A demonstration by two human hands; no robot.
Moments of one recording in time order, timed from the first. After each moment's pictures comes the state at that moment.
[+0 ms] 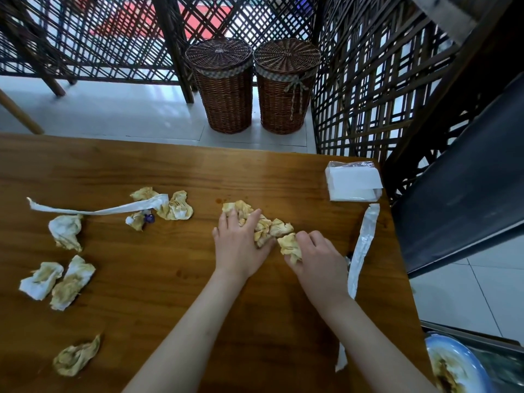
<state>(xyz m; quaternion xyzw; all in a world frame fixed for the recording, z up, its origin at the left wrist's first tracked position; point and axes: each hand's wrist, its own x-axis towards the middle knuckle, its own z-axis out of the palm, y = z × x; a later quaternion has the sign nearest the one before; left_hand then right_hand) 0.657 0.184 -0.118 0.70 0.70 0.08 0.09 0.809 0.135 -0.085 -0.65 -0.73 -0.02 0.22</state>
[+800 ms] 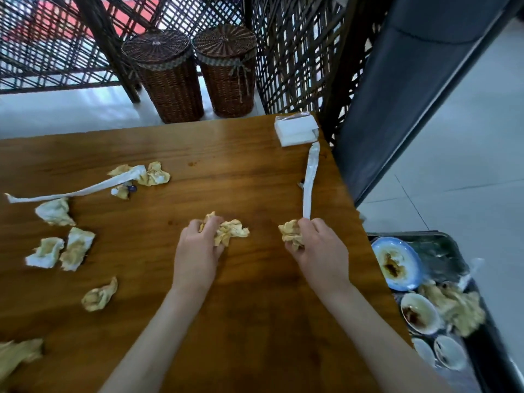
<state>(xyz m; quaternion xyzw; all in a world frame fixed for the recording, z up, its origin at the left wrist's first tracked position) 0.610 0.032 -0.060 0.74 0.63 0.18 0.11 0.808 -0.021 -0.050 -0.75 -0.63 0.02 0.21</state>
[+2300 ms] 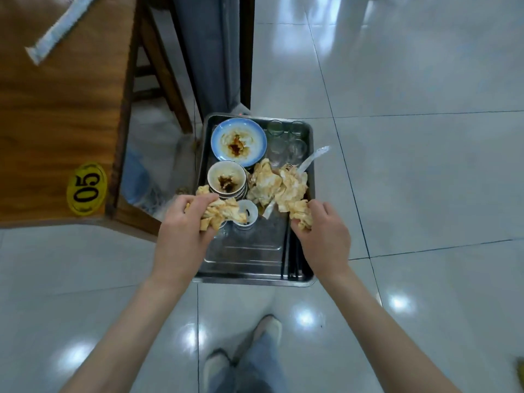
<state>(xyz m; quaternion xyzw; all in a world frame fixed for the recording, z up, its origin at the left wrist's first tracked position) 0.995 -0.325 -0.145 0.75 0.59 0.22 0.21 1.214 -0.364 -0.170 -0.80 -0.56 0.10 0.19</state>
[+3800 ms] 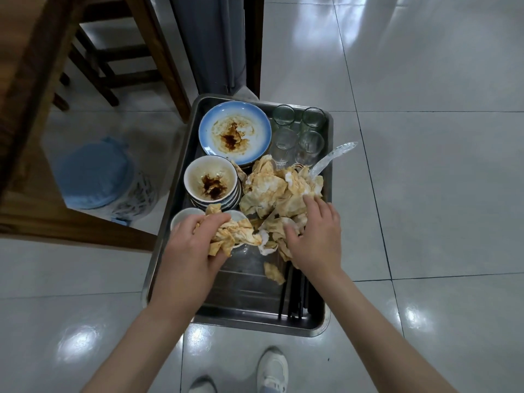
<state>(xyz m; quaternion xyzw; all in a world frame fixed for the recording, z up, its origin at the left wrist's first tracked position) 1.044 -0.309 -0.250 0.73 0.62 0.18 0.24 1.243 -0.303 -0.299 -0.79 -0.56 0.20 0.15</state>
